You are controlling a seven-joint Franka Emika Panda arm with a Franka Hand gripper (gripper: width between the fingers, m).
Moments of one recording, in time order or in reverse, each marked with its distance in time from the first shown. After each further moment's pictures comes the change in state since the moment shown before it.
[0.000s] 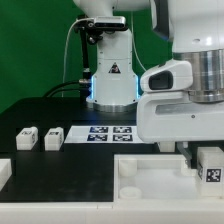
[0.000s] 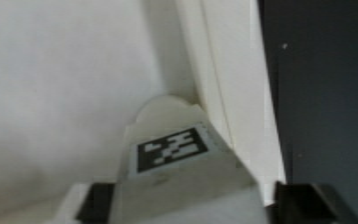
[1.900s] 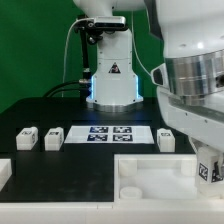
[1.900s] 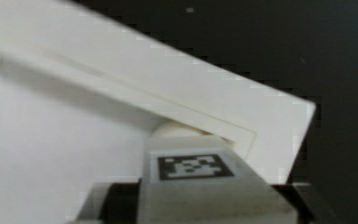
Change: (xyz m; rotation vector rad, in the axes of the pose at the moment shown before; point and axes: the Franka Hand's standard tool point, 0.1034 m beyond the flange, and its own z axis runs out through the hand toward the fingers) arm 0.004 0.001 0.002 0.062 -0.080 0.987
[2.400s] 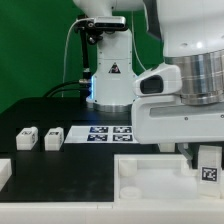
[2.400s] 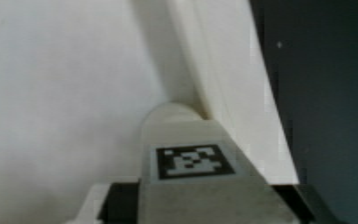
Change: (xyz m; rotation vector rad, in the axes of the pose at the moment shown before) arm 0.001 0.005 -0.001 -0.035 0.027 -0.855
